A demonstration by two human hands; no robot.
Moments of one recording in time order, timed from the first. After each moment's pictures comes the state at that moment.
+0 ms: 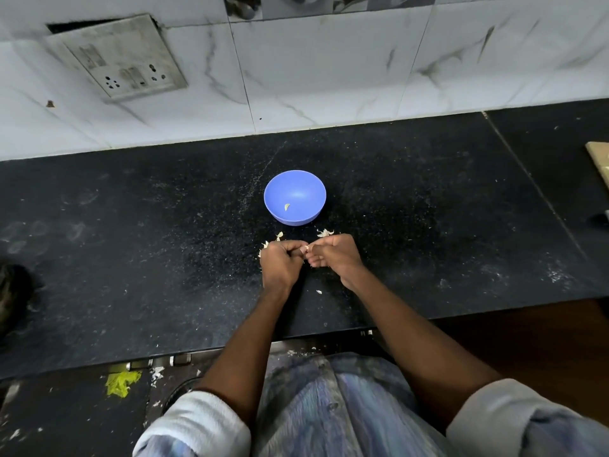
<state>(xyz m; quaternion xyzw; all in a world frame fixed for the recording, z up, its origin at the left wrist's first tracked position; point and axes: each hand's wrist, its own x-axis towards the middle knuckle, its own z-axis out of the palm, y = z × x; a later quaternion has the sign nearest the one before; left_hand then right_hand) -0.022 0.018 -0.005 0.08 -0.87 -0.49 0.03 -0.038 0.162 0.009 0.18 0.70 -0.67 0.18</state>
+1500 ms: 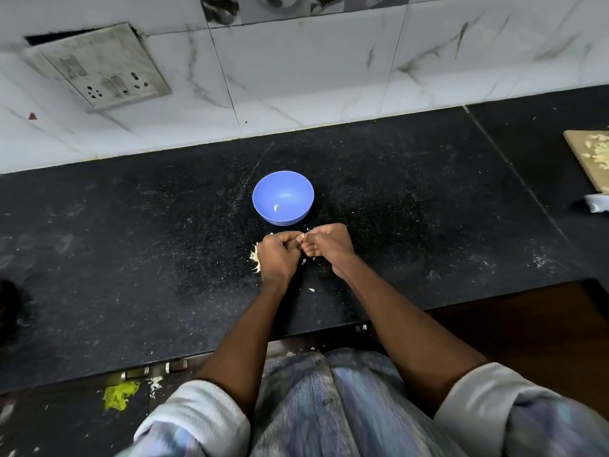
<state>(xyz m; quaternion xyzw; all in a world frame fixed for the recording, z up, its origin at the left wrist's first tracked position) -0.033 0.033 -0.004 0.08 -0.84 -0.53 0.05 -0.051 0.163 0.020 0.22 0.70 -0.66 0.14</state>
